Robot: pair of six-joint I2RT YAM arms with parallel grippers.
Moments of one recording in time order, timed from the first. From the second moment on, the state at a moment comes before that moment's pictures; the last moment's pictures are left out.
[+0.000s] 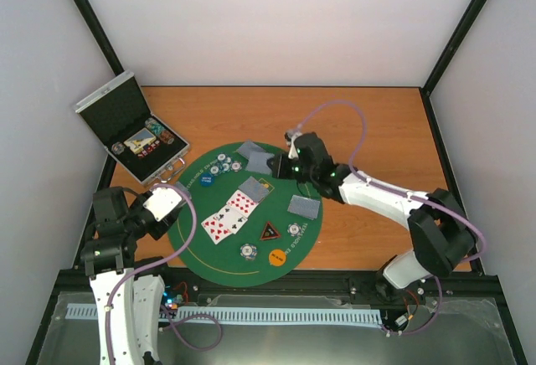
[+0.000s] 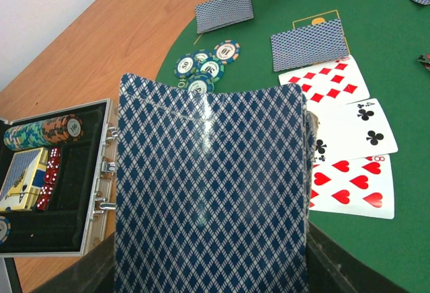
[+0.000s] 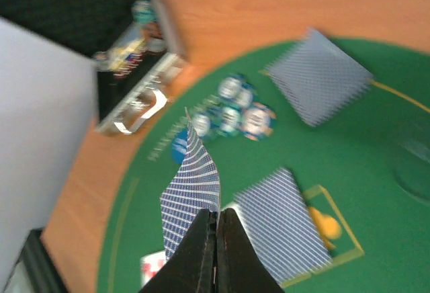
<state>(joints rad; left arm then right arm) 0.24 0.43 0.72 -1.06 0.52 0.90 0.72 1.50 0.99 0.01 -0.24 0.65</state>
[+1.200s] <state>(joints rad) 0.24 0.43 0.72 -1.06 0.52 0.90 0.71 1.80 0.86 0.24 -0.06 0.98</state>
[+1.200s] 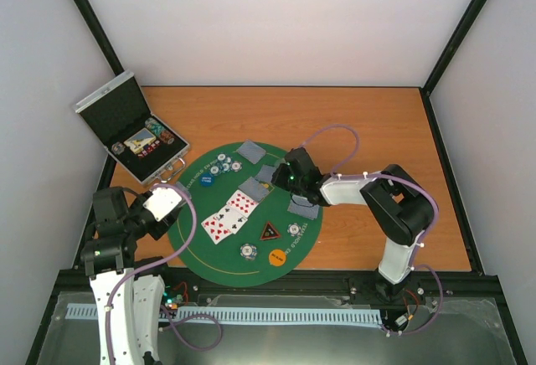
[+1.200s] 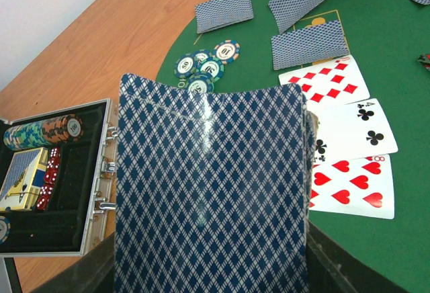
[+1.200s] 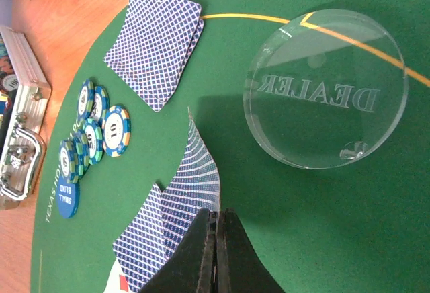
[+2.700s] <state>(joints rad) 0.25 0.43 0.72 -1.06 0.52 0.90 0.73 1.63 0.80 0.23 -0.04 0.93</state>
